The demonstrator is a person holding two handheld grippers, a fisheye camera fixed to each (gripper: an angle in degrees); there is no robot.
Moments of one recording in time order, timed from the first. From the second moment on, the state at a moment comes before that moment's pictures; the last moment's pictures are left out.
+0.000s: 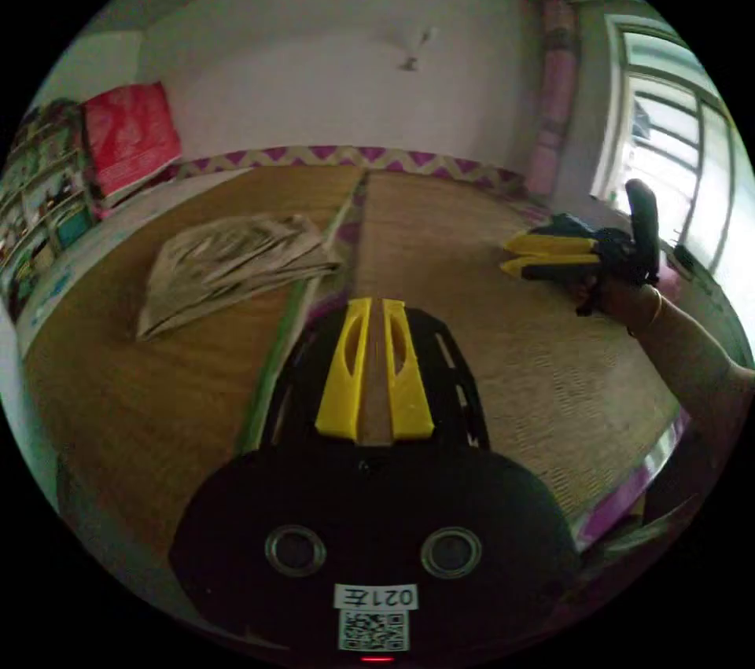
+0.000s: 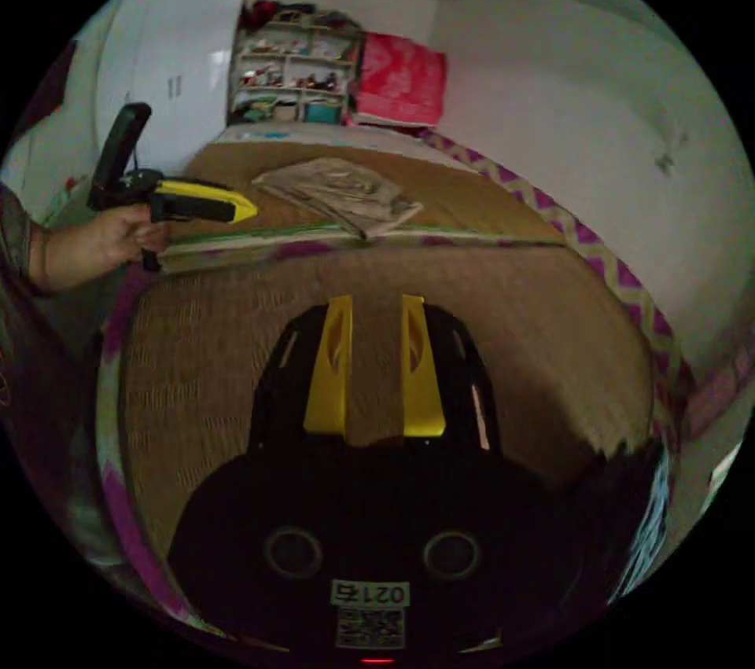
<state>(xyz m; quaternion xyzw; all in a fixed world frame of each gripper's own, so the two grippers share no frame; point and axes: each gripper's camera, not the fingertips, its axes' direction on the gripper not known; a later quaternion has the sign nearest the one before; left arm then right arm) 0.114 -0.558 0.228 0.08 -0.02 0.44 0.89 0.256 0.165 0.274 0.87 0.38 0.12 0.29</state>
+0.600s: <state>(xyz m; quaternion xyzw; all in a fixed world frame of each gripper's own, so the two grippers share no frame) -0.020 -0.623 0.207 0.00 -0.16 0.27 0.95 0.089 -0.155 -0.215 0.65 0.63 0.06 0.41</state>
